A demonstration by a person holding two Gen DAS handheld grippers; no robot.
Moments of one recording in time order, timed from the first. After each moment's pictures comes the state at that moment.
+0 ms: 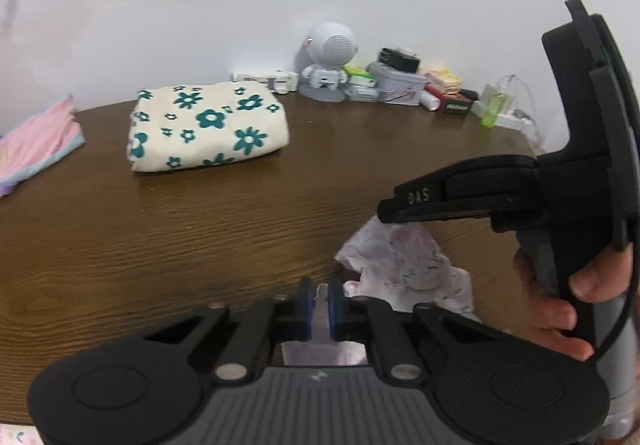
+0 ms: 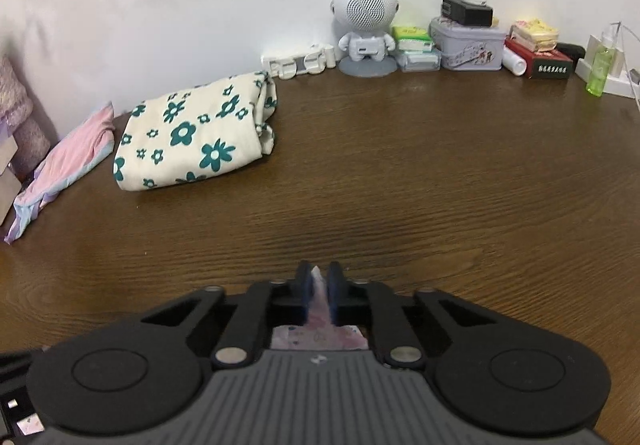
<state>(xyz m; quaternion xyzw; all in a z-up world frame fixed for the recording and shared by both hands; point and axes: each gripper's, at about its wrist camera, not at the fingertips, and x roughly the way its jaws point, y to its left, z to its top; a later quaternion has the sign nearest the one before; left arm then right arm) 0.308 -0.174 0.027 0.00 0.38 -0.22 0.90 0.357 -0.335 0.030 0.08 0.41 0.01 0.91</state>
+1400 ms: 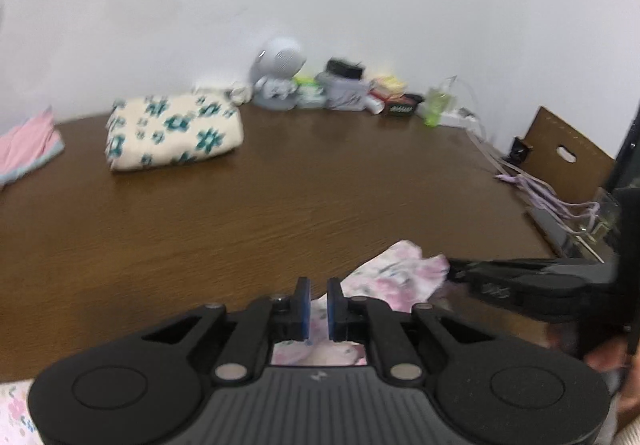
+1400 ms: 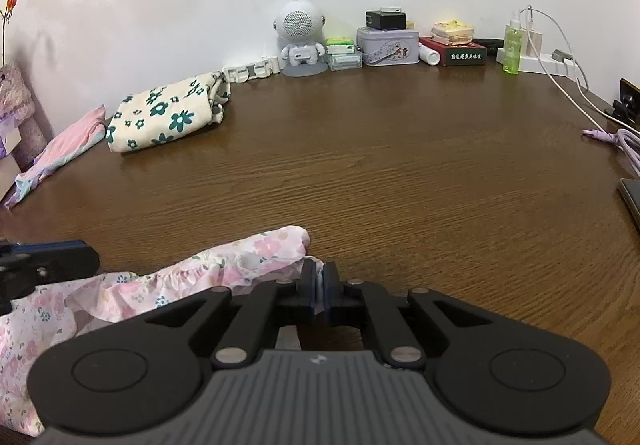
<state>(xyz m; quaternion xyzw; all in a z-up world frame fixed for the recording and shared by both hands) 0.261 -0.163 0.032 -0.01 0.37 -0.27 0.89 0.222 -0.382 0.013 0.08 0.35 -0.03 0.93</state>
